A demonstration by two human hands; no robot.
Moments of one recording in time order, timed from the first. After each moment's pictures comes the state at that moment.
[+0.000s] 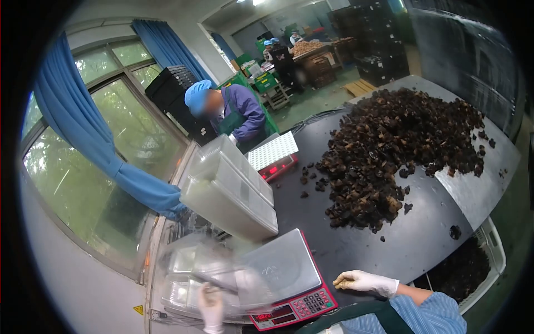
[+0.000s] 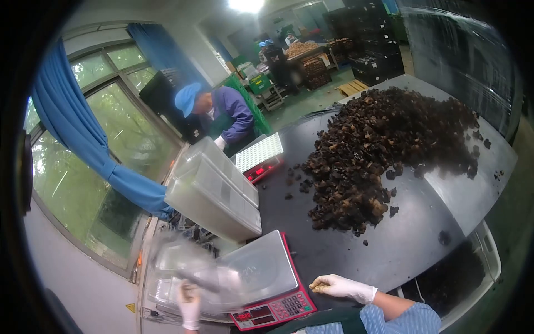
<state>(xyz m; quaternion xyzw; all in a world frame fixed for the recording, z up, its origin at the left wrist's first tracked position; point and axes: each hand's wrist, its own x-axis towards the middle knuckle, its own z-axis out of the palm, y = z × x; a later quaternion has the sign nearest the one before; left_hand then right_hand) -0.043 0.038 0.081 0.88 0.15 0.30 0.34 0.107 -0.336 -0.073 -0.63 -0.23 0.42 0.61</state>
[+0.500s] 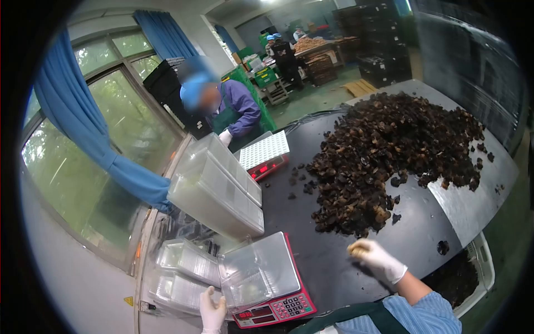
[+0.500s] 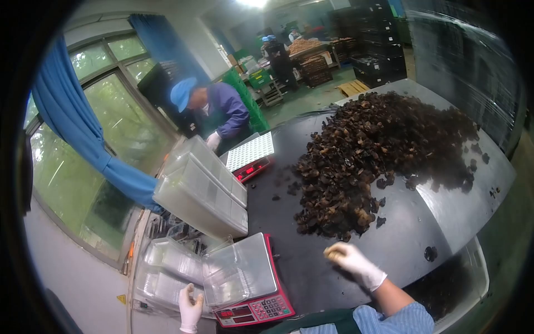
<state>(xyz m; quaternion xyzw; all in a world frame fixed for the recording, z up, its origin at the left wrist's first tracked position) -0.050 -0.006 0.060 0.94 0.20 0.21 0.17 0.176 -0.419 -0.046 -0.70 -0.13 0.22 0.67</state>
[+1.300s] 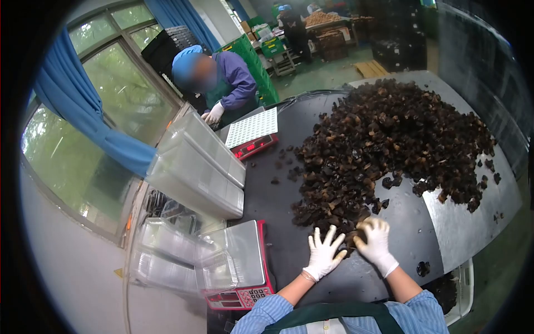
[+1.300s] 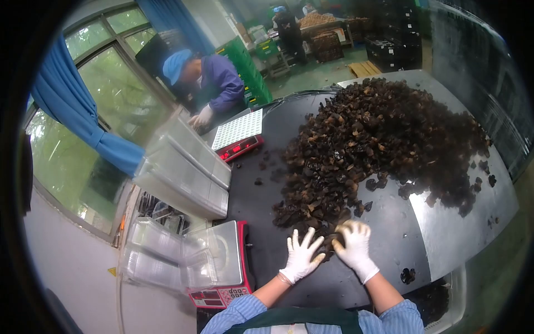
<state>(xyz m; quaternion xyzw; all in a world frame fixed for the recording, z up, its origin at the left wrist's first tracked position) 0.180 -0.296 -0.113 0.99 -0.12 0.05 0.09 0.233 -0.485 -0.103 -0.90 -0.21 -0.19 0.34</state>
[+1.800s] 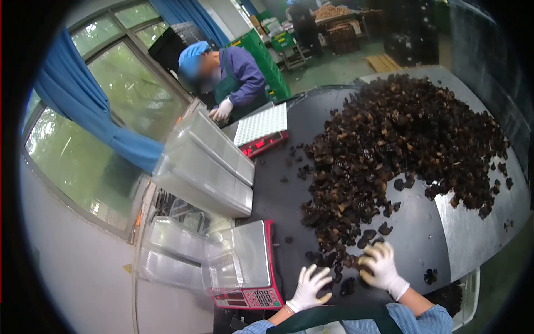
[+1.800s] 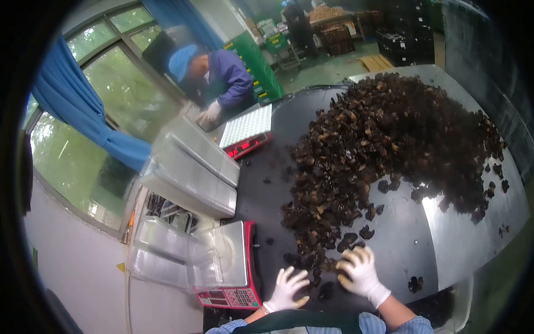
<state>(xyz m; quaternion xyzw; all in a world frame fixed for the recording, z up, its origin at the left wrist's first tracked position) 0.075 -0.249 -0.103 0.97 -0.17 0.01 0.19 0.189 -0.512 -0.118 -0.87 -0.39 -0.08 0.30</state>
